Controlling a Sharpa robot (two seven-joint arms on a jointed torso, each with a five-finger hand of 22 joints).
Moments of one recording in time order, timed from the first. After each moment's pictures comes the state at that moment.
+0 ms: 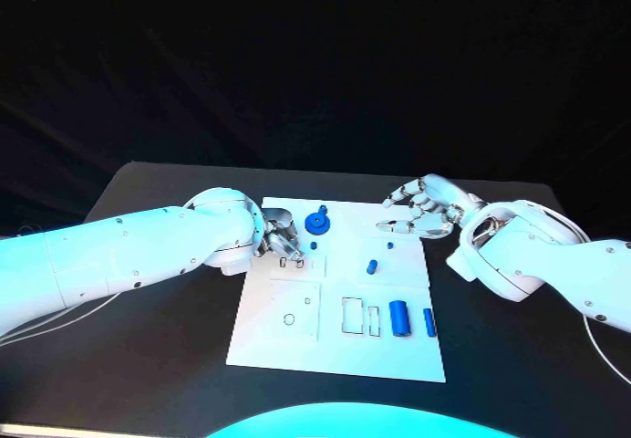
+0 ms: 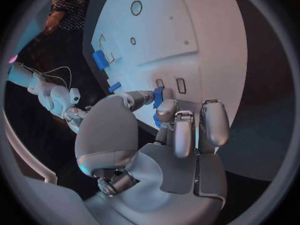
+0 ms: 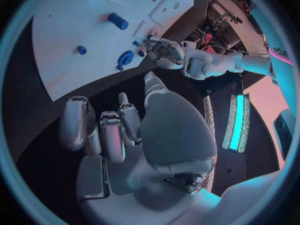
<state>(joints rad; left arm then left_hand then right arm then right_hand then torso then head) 1.23 -0.74 -0.08 1.47 -1.13 0.11 -0.50 1.08 -0.24 0.80 0.21 0.31 0.83 0.06 0.91 0.60 1.31 -0.04 1.22 0.98 1.47 -0.08 1.57 1.31 0.09 1.36 0.03 1.41 1.22 1.25 -0.88 -0.11 1.67 -1.12 -0.43 -0.18 1.36 -0.14 0.01 0.30 0.21 0.84 0.17 0.17 0.35 1.39 0.09 1.32 1.31 1.47 0.01 1.55 1.31 0.07 1.42 0.12 1.23 1.31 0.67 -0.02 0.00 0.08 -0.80</state>
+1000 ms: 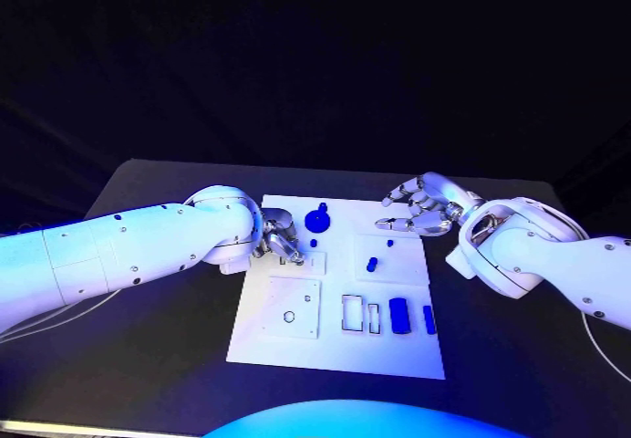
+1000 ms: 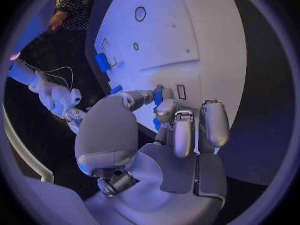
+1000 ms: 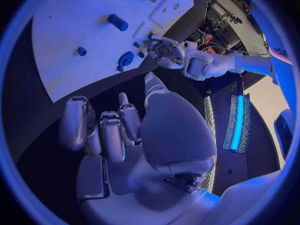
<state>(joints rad) 1.23 -0.74 -0.08 1.47 -1.10 0.15 -0.50 1.08 -0.22 0.80 0.21 0.31 0.84 0.07 0.91 0.60 1.32 -0.05 1.22 0.98 1.47 -0.08 1.57 1.31 0.09 1.36 0.03 1.42 1.23 1.25 -0.87 -0.11 1.66 -1.12 -0.43 -0.18 1.35 -0.14 0.02 0.29 0.21 0.84 0.17 0.17 0.35 1.39 0.09 1.32 1.31 1.47 0.01 1.55 1.31 0.07 1.42 0.12 1.23 1.31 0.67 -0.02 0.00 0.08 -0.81</state>
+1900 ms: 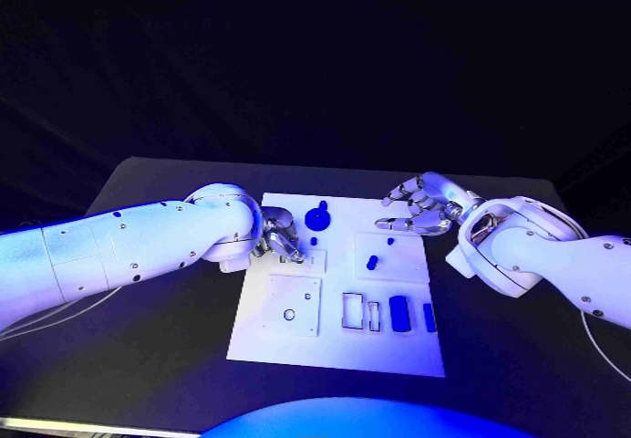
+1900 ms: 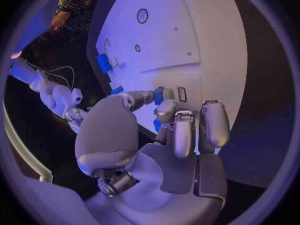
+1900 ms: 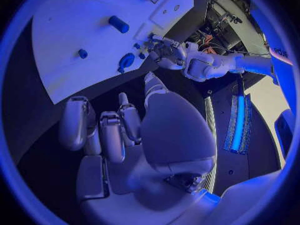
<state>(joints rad) 1.23 -0.74 -0.08 1.47 -1.09 0.16 -0.51 1.08 -0.22 0.80 0.21 0.31 0.84 0.07 0.91 0.60 1.32 -0.05 1.22 0.97 1.47 -0.08 1.57 1.31 0.09 1.36 0.03 1.42 1.23 1.24 -0.87 -0.11 1.66 -1.12 -0.42 -0.19 1.35 -0.14 0.02 0.29 0.21 0.84 0.17 0.17 0.35 1.39 0.09 1.32 1.31 1.47 0.01 1.55 1.31 0.07 1.42 0.12 1.23 1.31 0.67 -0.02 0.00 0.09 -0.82</state>
